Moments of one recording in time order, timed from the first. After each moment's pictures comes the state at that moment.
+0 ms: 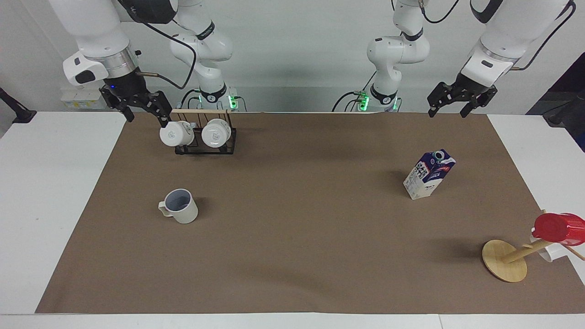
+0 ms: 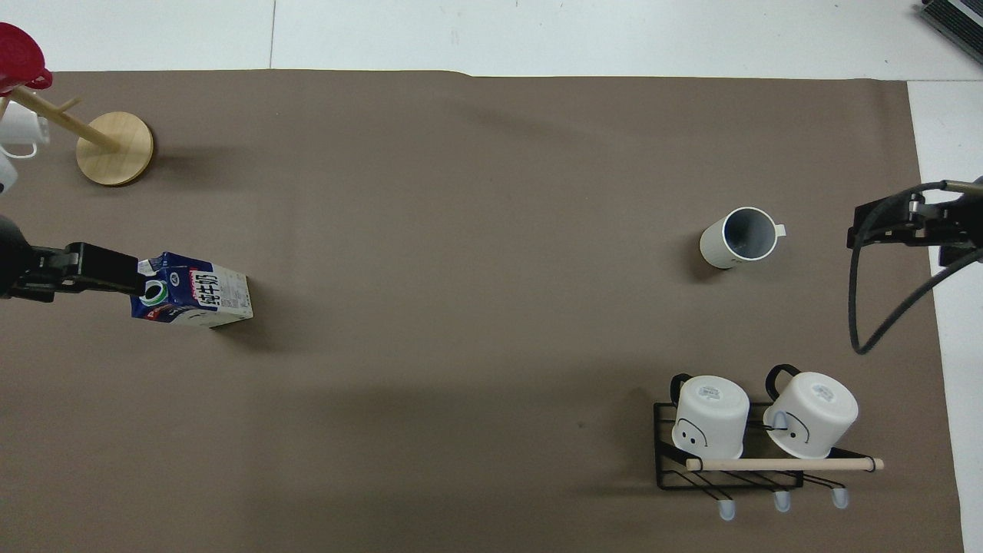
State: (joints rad) left arm -0.03 -0.08 -0.06 -1.62 -0.07 1.50 -0.08; right arm -0.05 0.02 0.04 -1.51 -0.02 1.54 0.21
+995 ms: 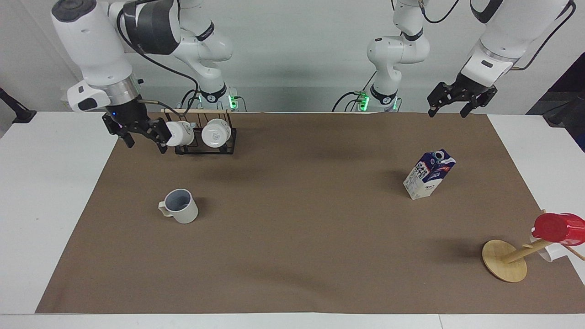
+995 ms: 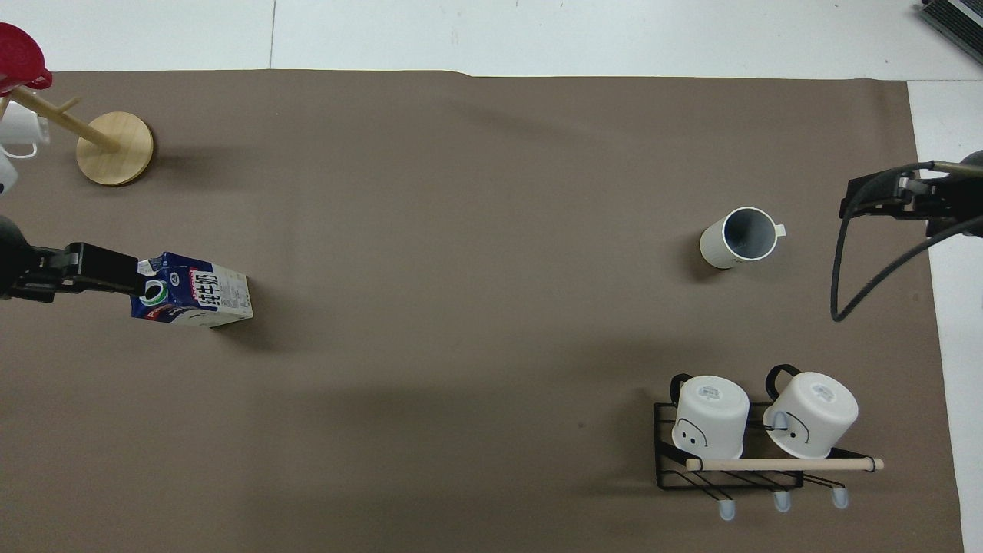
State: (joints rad) left arm -0.03 -0.08 -0.06 -1.62 -0.07 1.50 -0.08; right arm -0.05 0.10 0.04 -1.62 -0.02 1.82 0.21
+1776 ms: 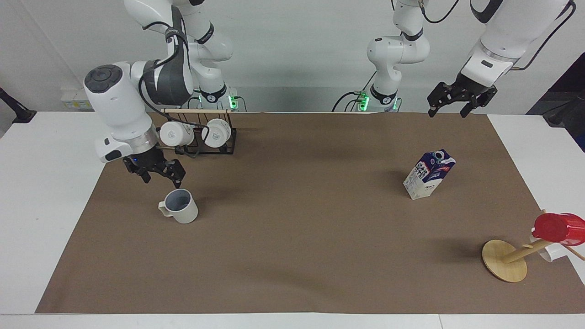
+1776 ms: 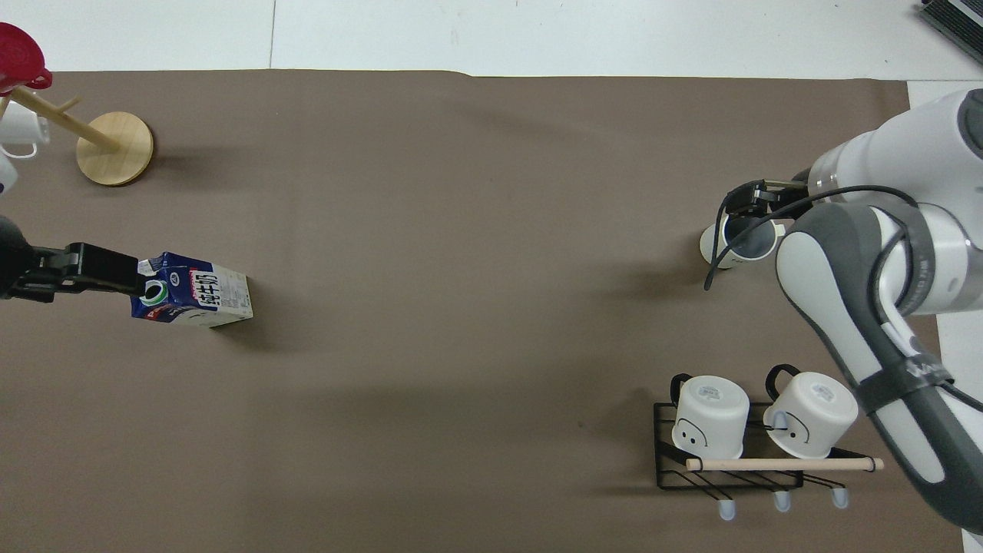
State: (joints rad) left arm -0.03 -0.08 -0.06 -1.62 -0.07 1.50 -0.08; right arm 0.00 0.26 0.05 -1.78 -0.02 2.09 0.21
